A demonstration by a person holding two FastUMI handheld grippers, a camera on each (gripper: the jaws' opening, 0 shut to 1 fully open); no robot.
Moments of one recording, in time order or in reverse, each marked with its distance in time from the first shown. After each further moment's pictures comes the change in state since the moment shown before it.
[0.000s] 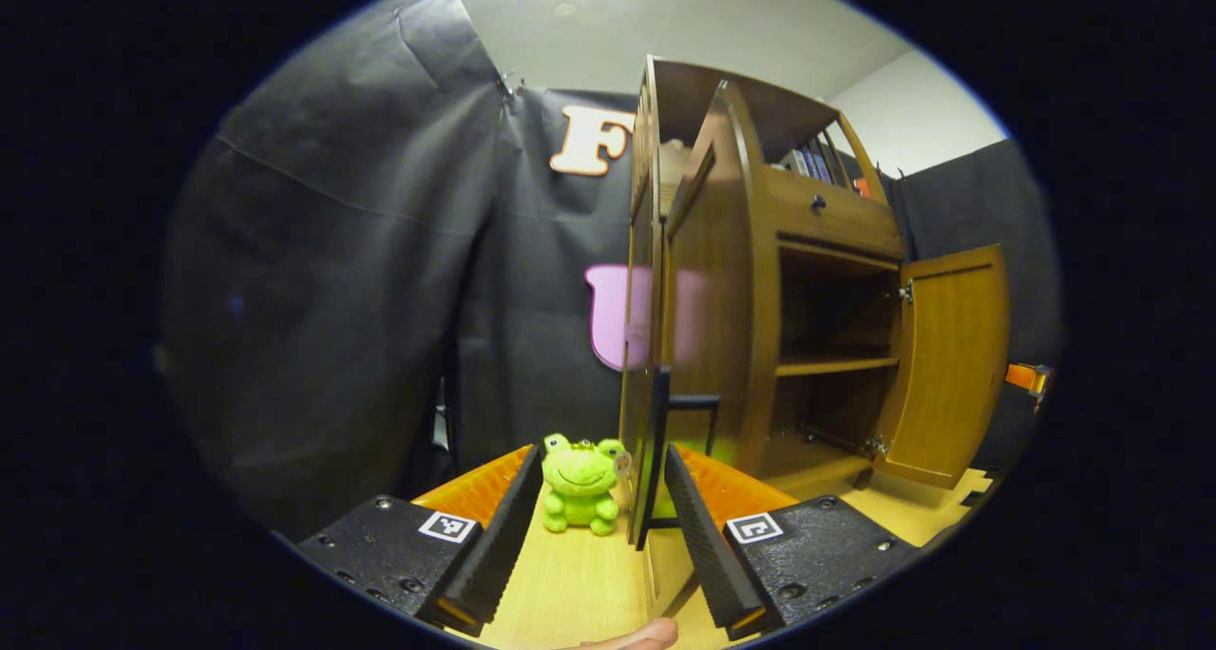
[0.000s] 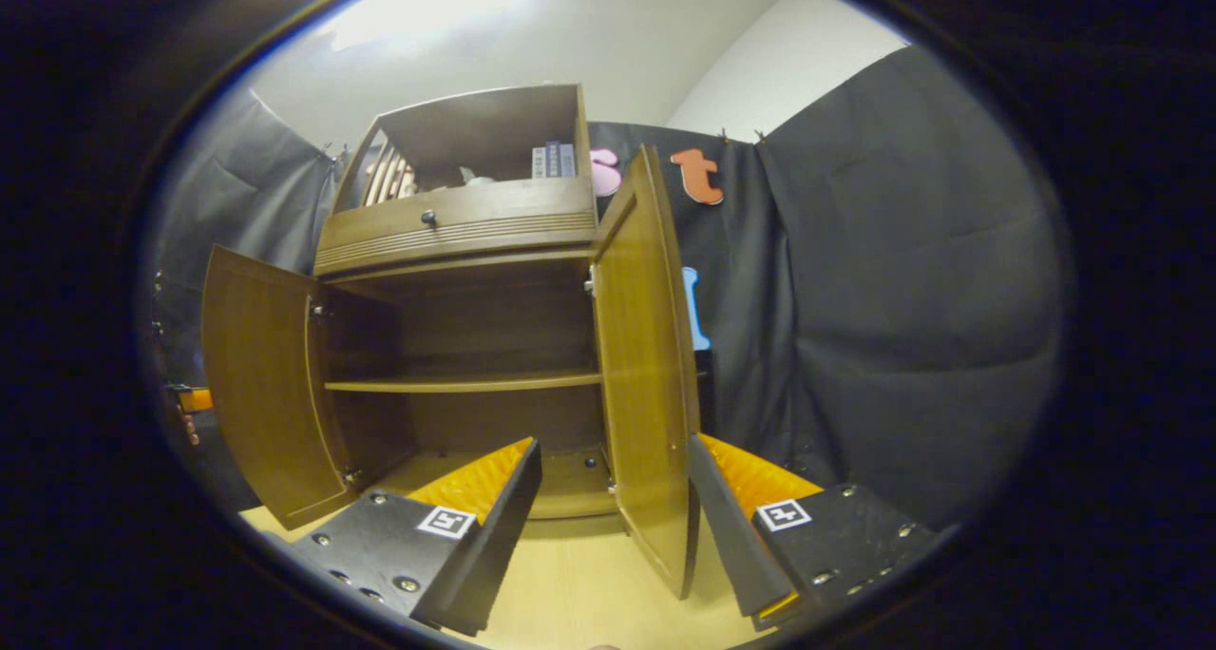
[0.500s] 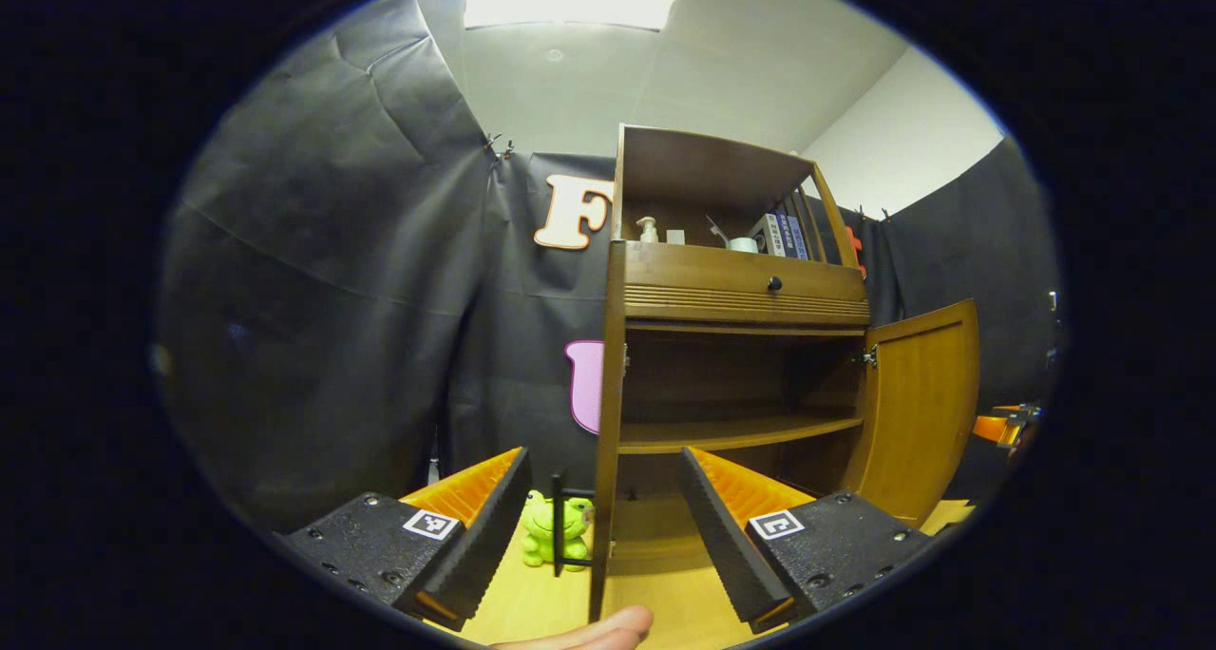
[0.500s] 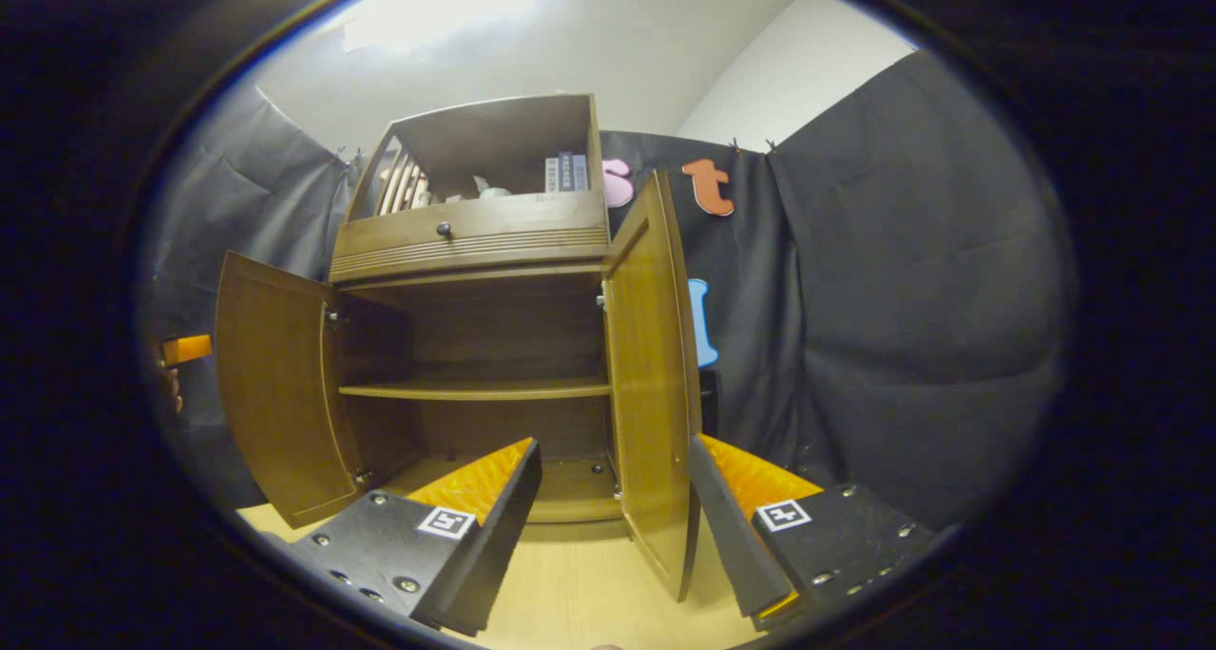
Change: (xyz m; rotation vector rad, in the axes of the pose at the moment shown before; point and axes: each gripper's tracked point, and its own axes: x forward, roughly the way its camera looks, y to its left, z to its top) left arm -0.025 -0.073 0.065 -0.001 -0.093 -0.003; right arm -0.011 0.012 0.016 -0.036 -0.012 0.036
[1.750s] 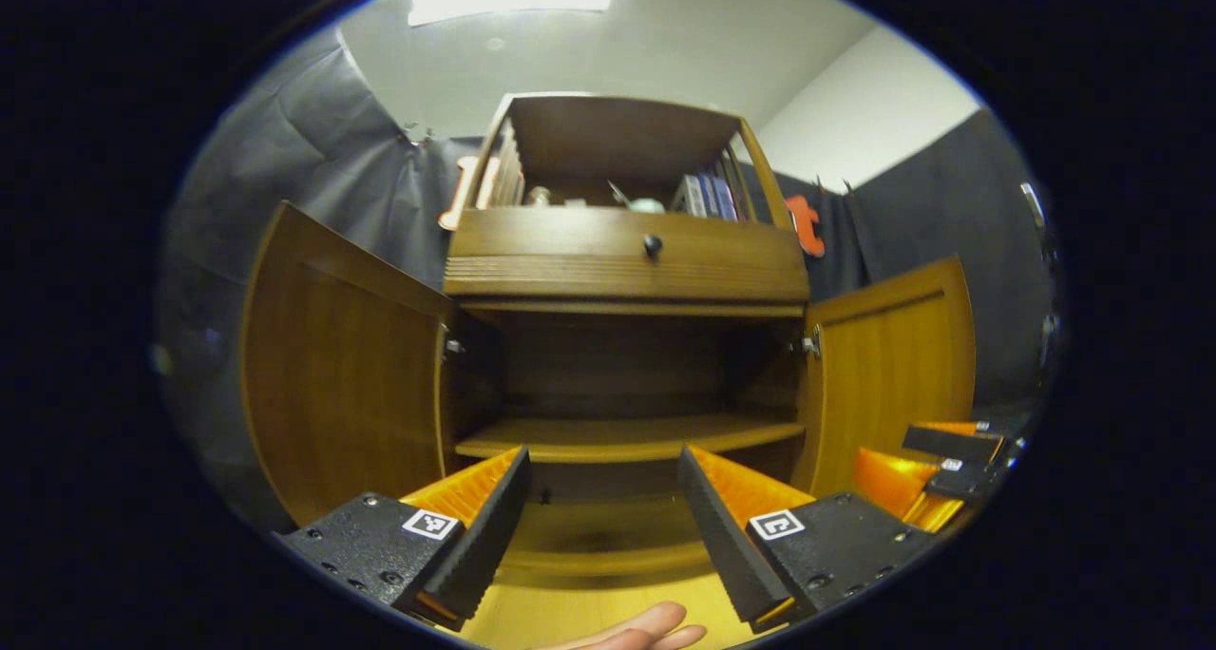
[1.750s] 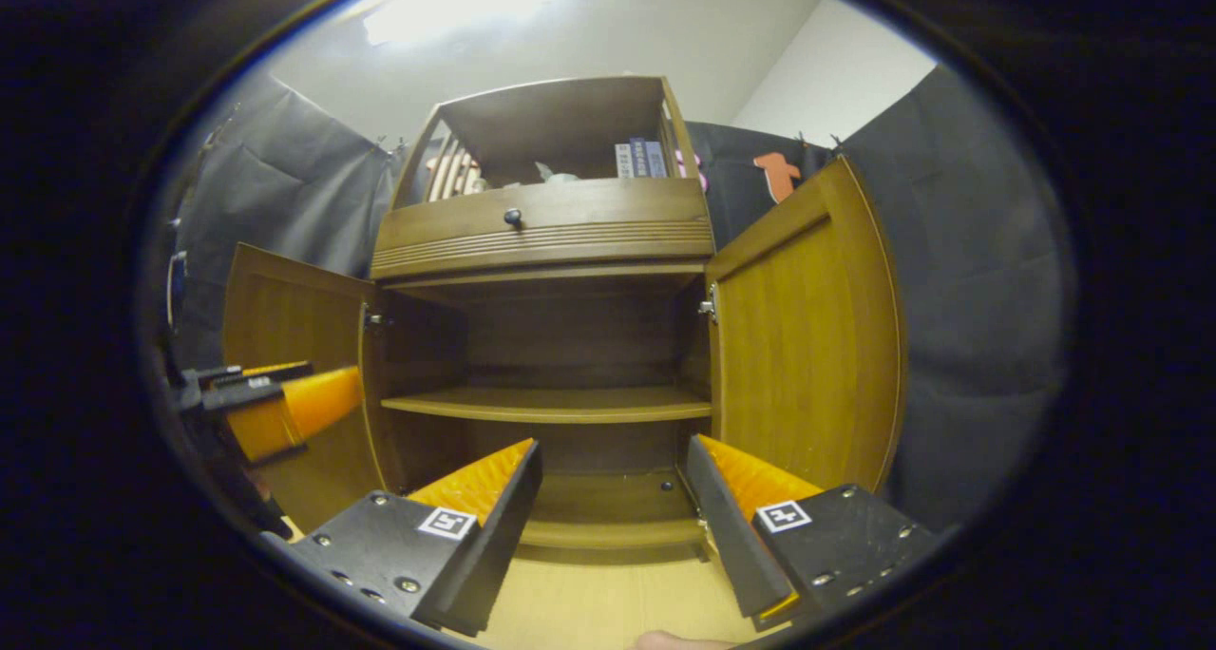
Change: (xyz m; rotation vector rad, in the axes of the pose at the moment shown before) left arm 0.083 -0.203 -0.046 0.064 0.041 -0.127; right arm 0.082 0.107 -0.001 -0.006 0.038 0.076
